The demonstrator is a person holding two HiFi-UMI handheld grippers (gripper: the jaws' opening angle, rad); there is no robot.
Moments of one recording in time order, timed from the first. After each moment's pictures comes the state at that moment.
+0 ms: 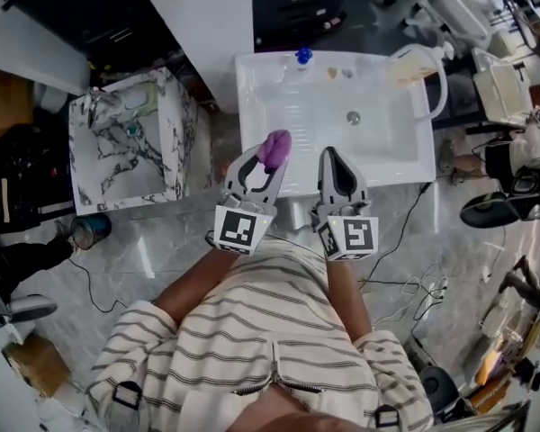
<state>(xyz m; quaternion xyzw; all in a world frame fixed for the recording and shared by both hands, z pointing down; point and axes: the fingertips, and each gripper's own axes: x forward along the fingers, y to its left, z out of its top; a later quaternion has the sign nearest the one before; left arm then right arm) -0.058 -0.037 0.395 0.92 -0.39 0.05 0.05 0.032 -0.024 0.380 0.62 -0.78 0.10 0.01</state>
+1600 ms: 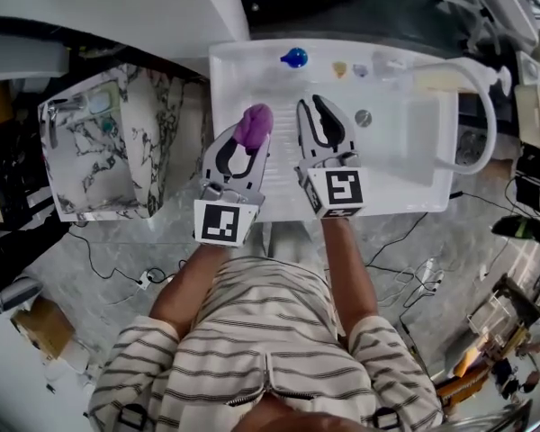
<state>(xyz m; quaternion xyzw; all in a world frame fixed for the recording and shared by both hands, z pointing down) -0.012 -0.181 0.487 0.87 -0.46 0.09 0.10 0.072 -0.219 0.514 0.55 -0.82 0.15 0.07</state>
